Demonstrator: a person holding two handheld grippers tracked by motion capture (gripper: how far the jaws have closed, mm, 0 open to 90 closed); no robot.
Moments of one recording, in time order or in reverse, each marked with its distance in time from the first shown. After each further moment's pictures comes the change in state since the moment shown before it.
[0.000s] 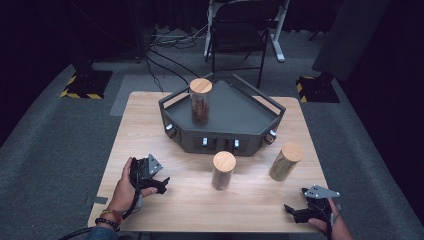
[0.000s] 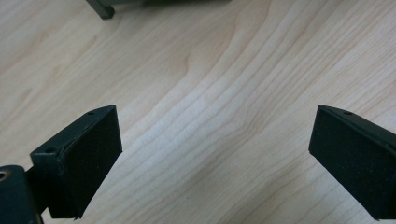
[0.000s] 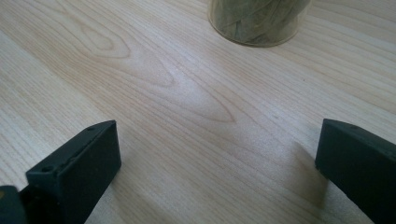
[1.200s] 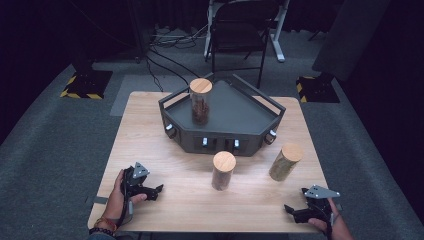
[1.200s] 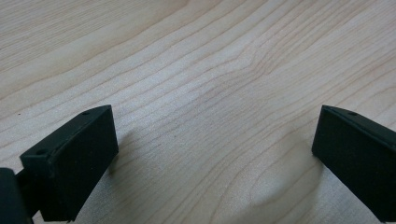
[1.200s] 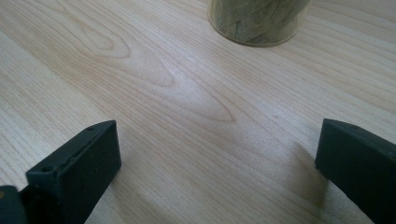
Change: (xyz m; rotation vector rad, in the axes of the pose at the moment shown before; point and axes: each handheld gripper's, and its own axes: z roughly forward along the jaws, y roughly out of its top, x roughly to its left) left arm 0.014 -0.046 0.011 -0.035 -0.137 -0.198; right arm 0.000 0.000 0.000 0.000 0.000 0.000
